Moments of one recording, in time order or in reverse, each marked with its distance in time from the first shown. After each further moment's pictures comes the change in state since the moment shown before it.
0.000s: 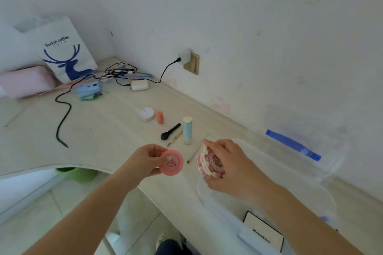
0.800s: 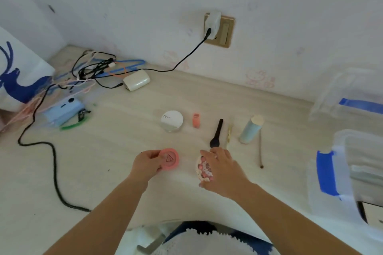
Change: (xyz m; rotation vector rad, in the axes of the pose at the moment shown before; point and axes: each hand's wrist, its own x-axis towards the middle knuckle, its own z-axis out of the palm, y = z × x) left_hand 0.247 -0.054 -0.204 0.125 -0.045 -0.230; right_hand 0.244 -0.072 0.188 -0.062 -0.104 0.486
